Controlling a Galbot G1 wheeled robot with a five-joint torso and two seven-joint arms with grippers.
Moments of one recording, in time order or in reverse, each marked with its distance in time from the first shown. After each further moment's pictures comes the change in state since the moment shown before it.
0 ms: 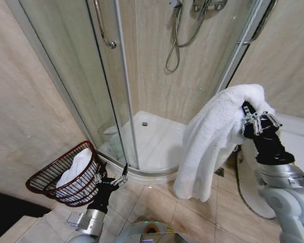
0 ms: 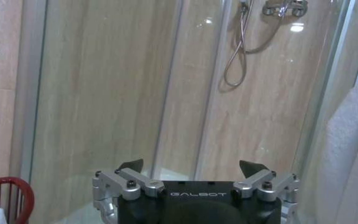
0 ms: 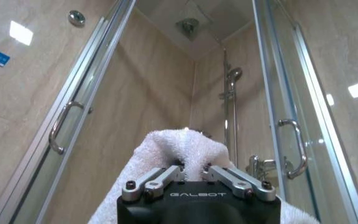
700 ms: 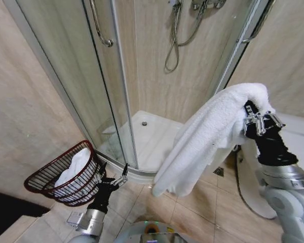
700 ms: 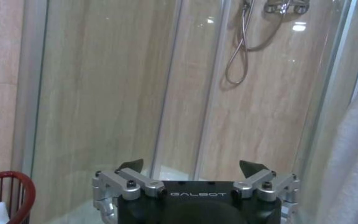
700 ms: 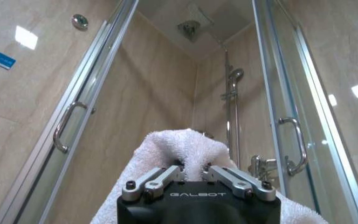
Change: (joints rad) left arm 0.000 0.000 0.000 0.000 0.000 0.000 0.000; right arm -0.007 -0.002 0.006 0.002 0.011 0.012 -0.009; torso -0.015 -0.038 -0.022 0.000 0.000
